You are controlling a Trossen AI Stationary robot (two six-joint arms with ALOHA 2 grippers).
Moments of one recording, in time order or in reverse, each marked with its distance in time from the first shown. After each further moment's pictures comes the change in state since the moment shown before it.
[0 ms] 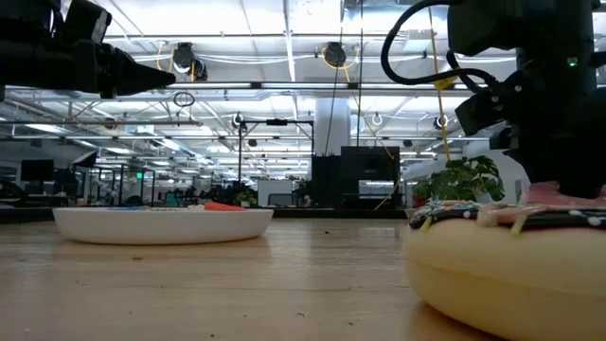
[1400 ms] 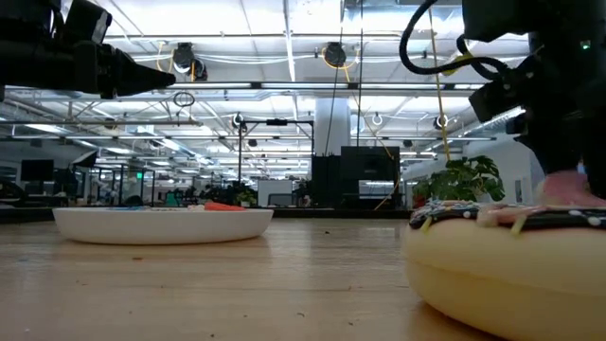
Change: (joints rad) left arm 0.000 0.000 0.000 -0.001 -0.009 0.000; right arm 0.023 -0.066 0.013 -0.128 0.005 0.079
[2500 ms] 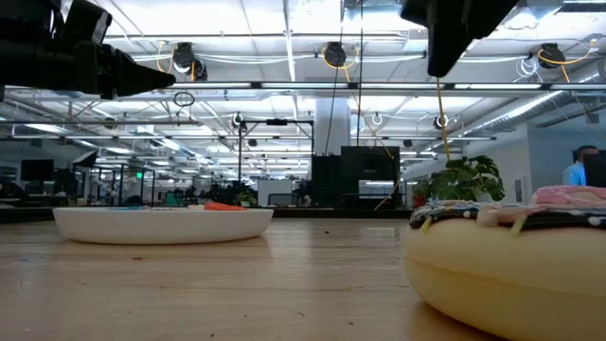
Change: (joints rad) left arm 0.000 0.000 0.000 -0.004 0.001 0.001; right arm 0.171 0.355 0.666 0.105 0.125 -0.134
